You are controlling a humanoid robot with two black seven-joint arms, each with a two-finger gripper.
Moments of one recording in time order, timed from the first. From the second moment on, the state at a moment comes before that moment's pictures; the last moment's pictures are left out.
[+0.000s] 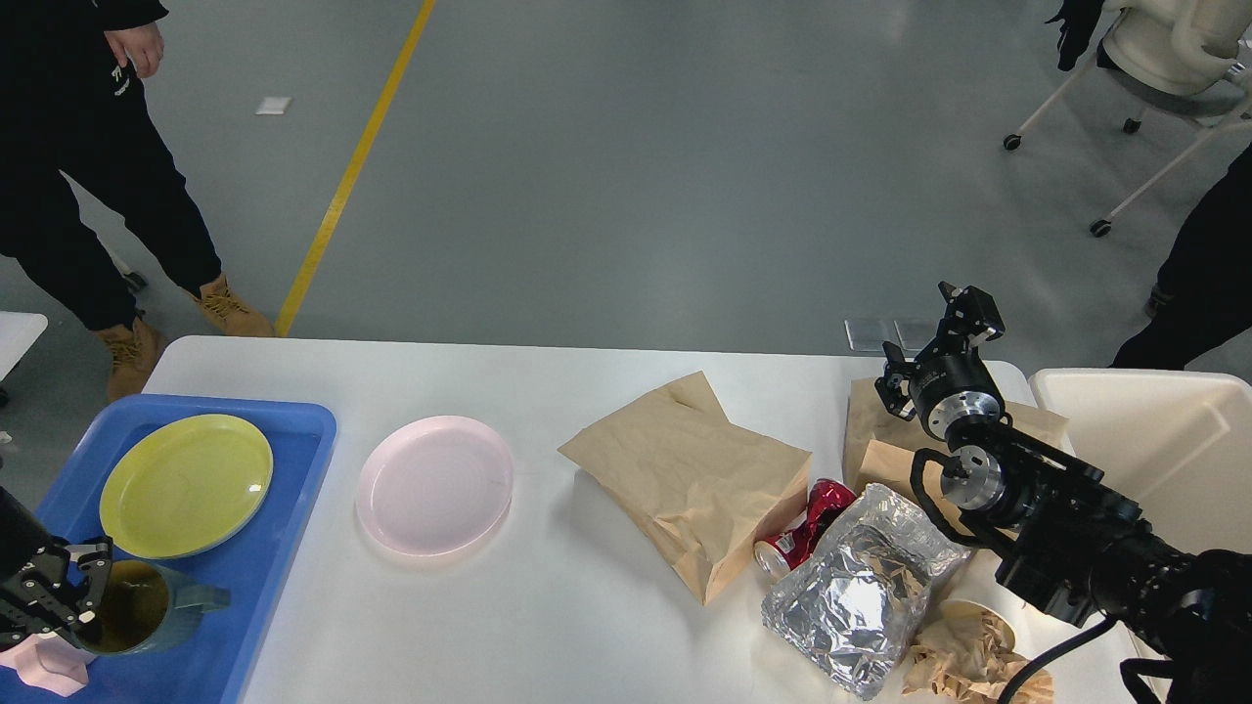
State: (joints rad) left arm -1.32 0.61 1.51 -0.70 0.10 -0.96 -0.35; right arm 0.75 -0.19 0.33 0.46 0.28 0.01 0.47
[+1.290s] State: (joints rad) left arm -1.48 0.61 1.59 -0.69 0.10 -0.96 -0.36; right arm 0.75 -0.19 0.33 0.46 0.28 0.01 0.47
